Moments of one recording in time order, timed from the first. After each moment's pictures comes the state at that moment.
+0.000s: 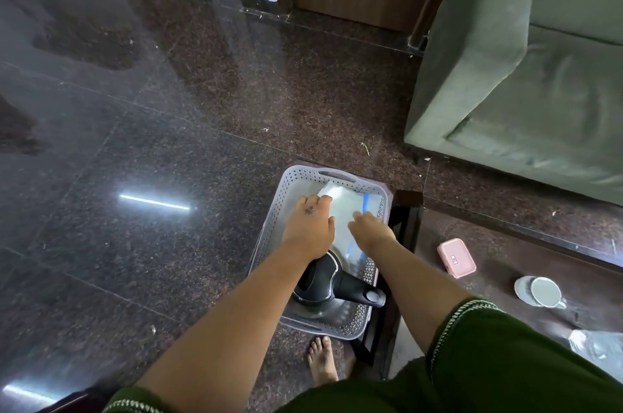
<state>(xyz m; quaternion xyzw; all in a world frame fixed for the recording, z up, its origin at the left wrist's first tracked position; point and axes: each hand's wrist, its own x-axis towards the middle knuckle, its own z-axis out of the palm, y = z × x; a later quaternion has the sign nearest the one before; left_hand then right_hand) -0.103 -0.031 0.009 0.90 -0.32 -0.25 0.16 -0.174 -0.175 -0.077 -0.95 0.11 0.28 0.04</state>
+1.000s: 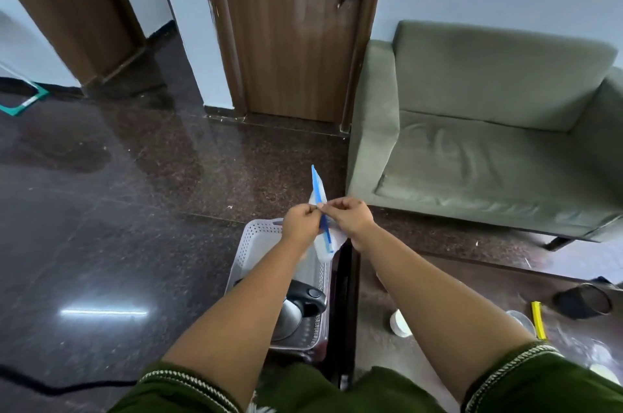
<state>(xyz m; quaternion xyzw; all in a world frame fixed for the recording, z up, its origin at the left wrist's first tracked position) -0.173 -0.090 0.145 0.73 -0.09 -0.32 0.59 -0.242 -0.185 0.160 -0.64 0.43 -0.11 0.63</state>
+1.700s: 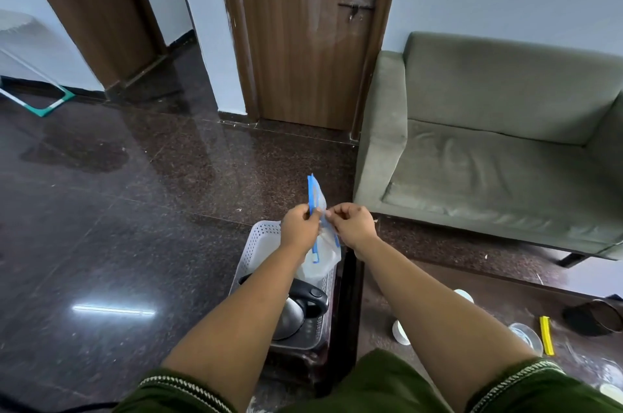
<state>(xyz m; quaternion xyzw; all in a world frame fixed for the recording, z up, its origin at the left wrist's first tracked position) -0.182 -0.074 0.156 0.78 -0.12 -0.23 0.57 -0.253 -0.173 0.164 -0.75 0.38 -0.13 0.53</state>
